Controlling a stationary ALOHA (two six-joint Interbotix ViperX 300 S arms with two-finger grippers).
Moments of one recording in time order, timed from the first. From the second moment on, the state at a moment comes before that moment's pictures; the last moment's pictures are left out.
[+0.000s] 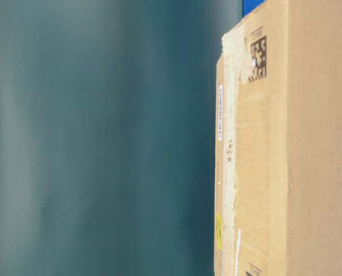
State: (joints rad) left arm -0.27 -0.58 1.09 -0.01 -0.53 0.48; right arm -0.02 -0.93 1.18 0.01 -0.32 0.00
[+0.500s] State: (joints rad) left arm -0.39 -0.09 0.82 -0.02 -0.40 1.20; right arm -0.02 -0.93 1.17 0.00 -0.35 -0.01
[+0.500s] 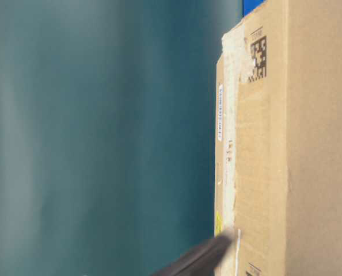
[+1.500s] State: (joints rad) left arm -0.35 0.33 0.50 -0.03 -0.40 1.31; right arm -0.02 -0.91 1.17 -0.05 -0.35 -0.01
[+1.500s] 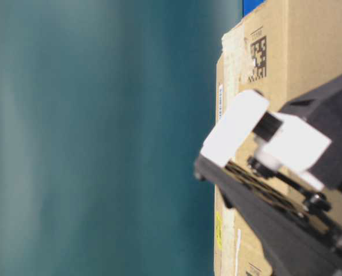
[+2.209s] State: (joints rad) left arm -0.34 0.34 0.49 -0.03 -0.35 1.29; right arm -0.02 -0.89 1.17 -0.06 -0.36 -0.01
